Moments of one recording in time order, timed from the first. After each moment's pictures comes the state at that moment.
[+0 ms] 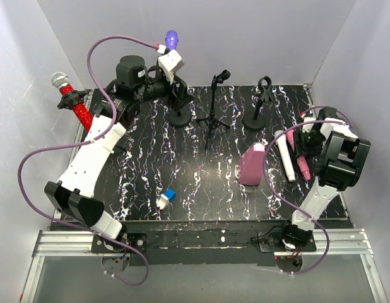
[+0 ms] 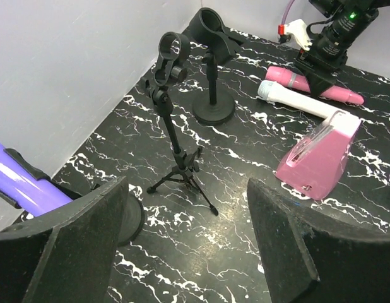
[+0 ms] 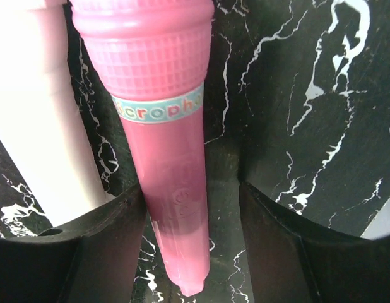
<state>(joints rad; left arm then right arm) -0.43 1.54 1.79 -0.48 0.52 0.24 -0.33 1.94 1.36 -0.76 -0.18 -0.43</state>
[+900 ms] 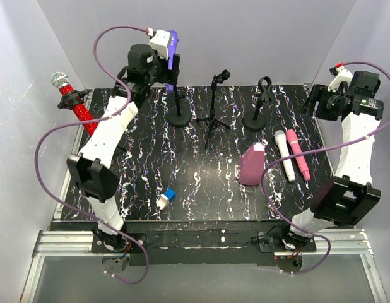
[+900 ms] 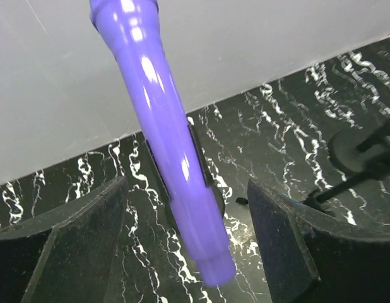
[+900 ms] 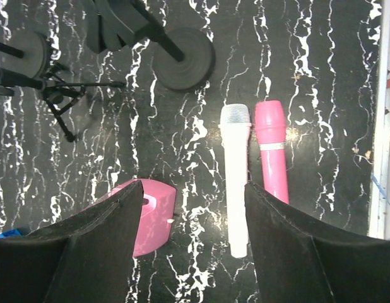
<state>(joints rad) -0.37 1.78 1.97 -0.40 0.01 0.08 -0.33 1.52 1.66 -0.93 -0.50 -0.08</state>
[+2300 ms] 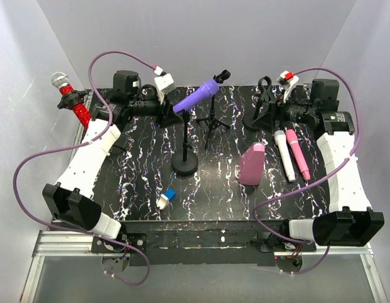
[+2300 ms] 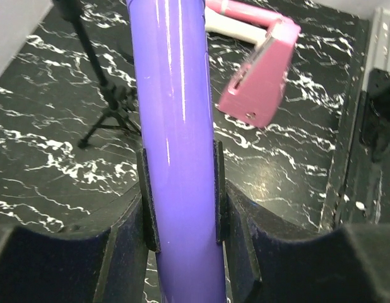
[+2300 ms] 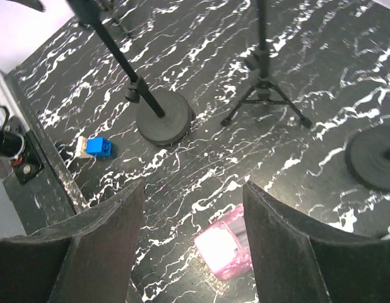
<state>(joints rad) -0.32 1.49 1.64 -0.65 0.82 0.36 -0.01 1.29 1.47 -0.79 -0.91 -0.22</state>
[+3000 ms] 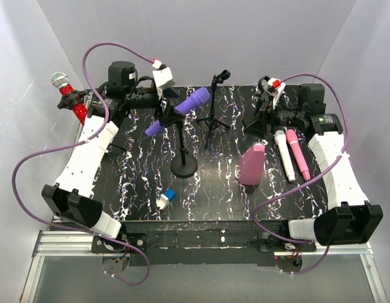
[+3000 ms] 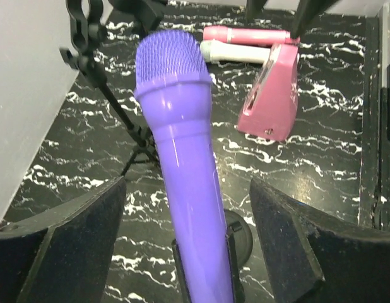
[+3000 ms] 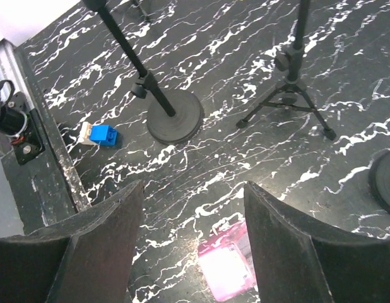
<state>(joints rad) -0.32 1.50 1.71 -0.68 0.88 0.52 0.08 1.30 1.38 -0.72 -0.95 -0.29</state>
